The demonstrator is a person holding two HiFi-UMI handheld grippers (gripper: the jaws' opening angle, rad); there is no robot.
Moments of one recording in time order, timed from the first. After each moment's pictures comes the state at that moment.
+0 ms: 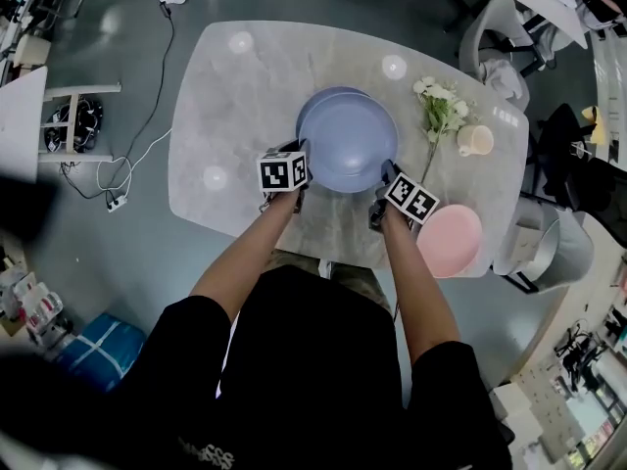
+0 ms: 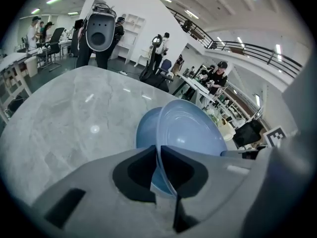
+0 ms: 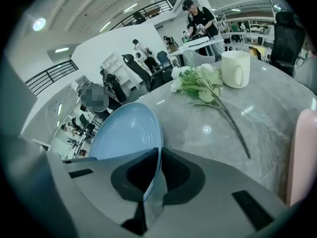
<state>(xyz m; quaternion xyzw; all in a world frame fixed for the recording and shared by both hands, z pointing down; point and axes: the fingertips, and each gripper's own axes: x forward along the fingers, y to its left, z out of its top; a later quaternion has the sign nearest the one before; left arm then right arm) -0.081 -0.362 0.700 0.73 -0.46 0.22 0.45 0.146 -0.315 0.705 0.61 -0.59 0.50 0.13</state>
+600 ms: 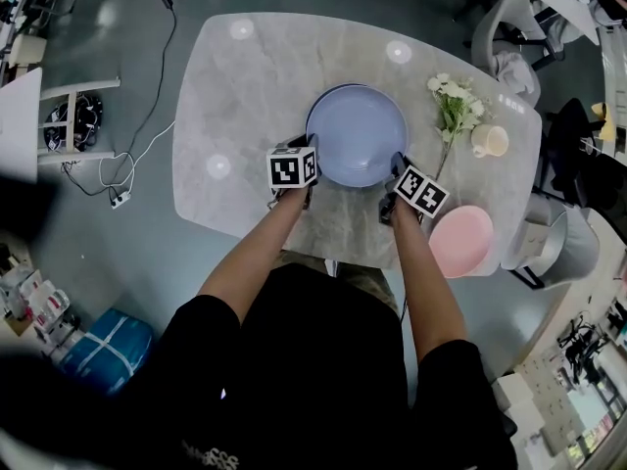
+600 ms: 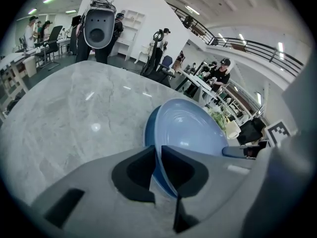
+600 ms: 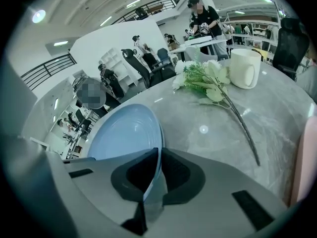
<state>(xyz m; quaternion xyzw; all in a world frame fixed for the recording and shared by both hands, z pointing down) -0.088 -0.378 0.727 0.73 -0.46 0.24 0.46 0.140 -0.337 0.724 0.62 -0.59 0.50 0.16</state>
